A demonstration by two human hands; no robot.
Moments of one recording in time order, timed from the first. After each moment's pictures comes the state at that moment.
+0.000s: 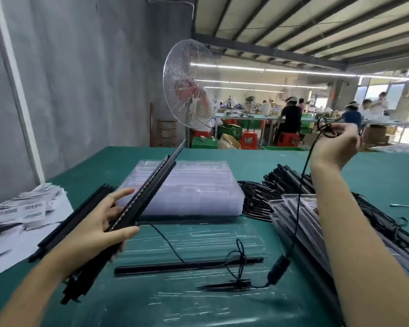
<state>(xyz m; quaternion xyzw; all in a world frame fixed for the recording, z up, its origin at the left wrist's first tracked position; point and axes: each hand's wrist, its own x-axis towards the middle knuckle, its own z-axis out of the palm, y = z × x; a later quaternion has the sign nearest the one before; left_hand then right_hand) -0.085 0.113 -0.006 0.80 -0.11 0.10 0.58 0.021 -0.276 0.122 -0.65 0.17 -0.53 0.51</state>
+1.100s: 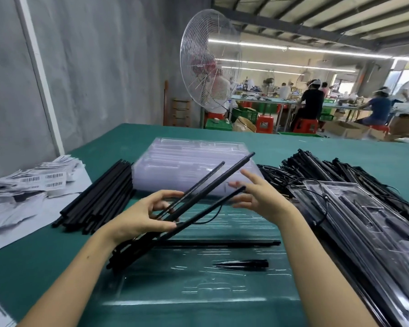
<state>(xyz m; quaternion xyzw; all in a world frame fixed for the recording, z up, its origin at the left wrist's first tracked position) -0.045 0.102 -0.050 0.80 -0.19 -0.04 0.57 0.029 -0.182 -0.015 -0.69 -0.10 0.14 0.71</state>
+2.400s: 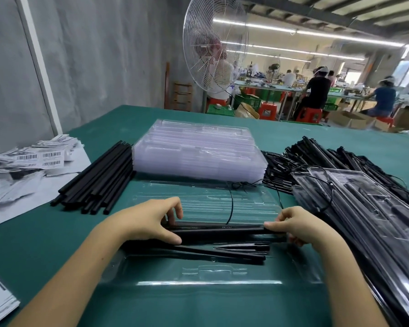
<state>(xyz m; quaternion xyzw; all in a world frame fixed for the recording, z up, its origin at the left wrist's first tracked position) -0.060 0.085 -0.057 0.95 -0.15 -0.10 0.25 -0.017 -0.244 -0.053 -0.91 0.02 0.13 0.40</state>
